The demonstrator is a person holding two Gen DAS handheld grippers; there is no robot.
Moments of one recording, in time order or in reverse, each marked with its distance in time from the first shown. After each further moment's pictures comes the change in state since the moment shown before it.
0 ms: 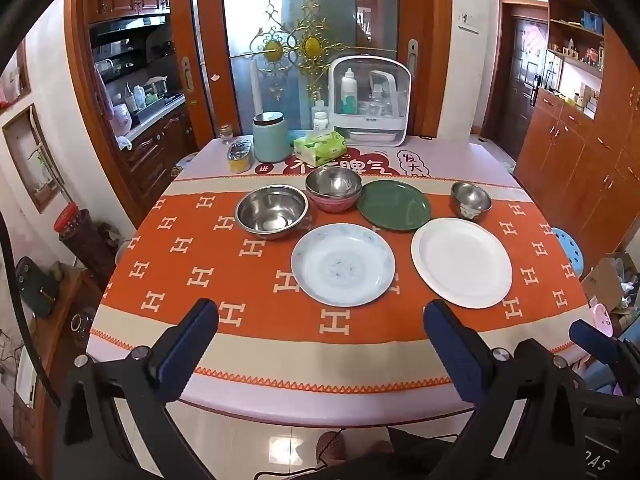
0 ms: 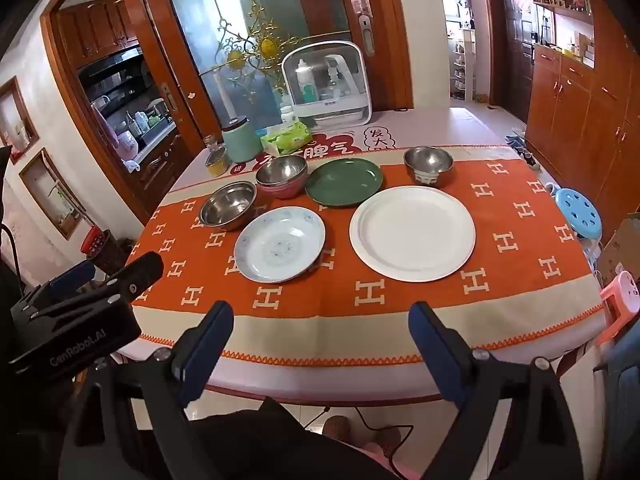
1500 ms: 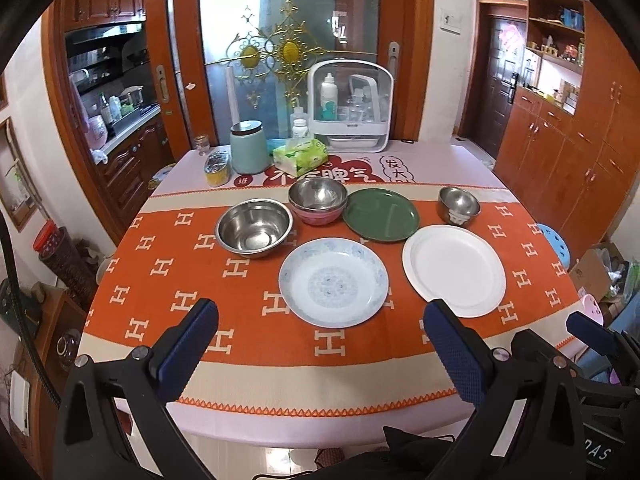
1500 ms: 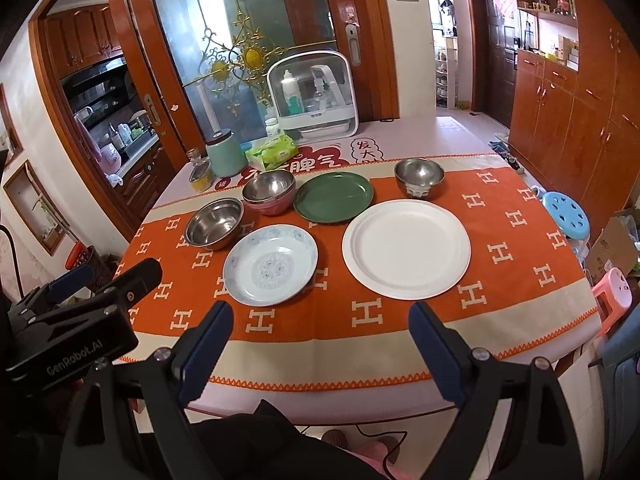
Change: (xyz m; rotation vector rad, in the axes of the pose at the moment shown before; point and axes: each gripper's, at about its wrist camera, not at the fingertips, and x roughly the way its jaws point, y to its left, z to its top) left arm 0.024 0.012 0.019 0.051 -0.016 -0.094; right arm 0.011 0.020 0.011 0.041 -0.040 -0.072
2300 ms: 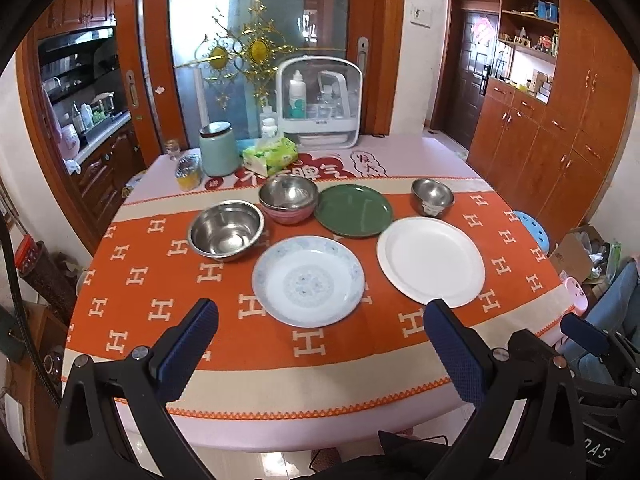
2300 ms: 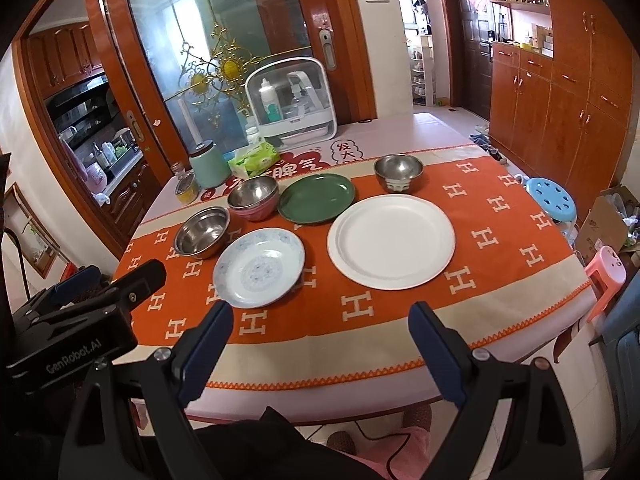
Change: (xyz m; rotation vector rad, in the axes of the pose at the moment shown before) left arm 0.011 -0.013 0.001 0.053 0.019 -0.092; right arm -0.009 -0.015 -0.008 0.075 -0.031 -0.046
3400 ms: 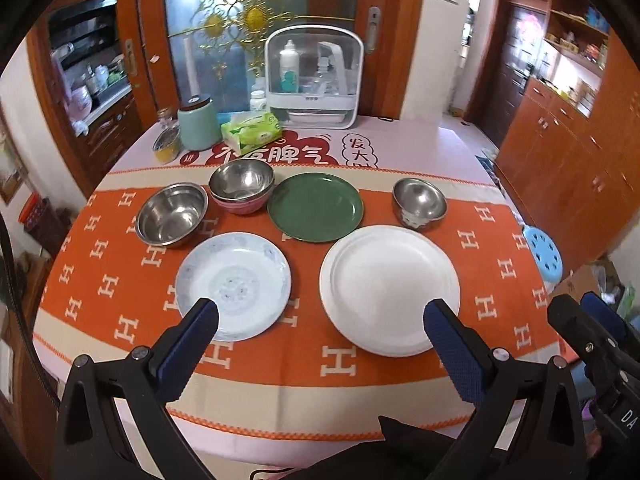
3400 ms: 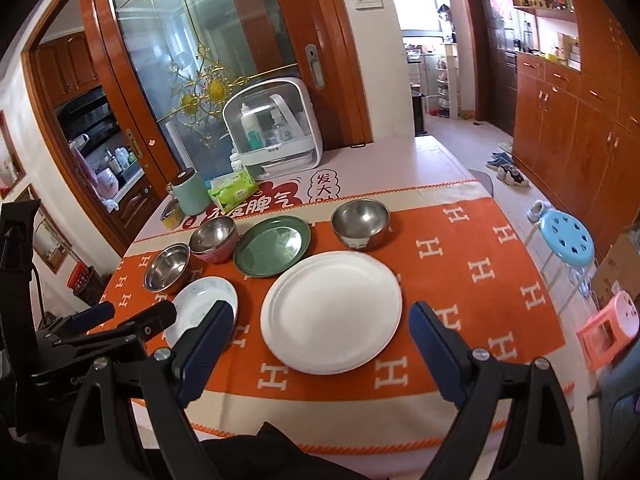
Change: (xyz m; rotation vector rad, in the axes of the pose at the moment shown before) left arm 0.082 -0.128 0.059 -0.159 0.105 0.094; right arm 0.054 -0.148 0.111 -0.098 -0.002 0.123
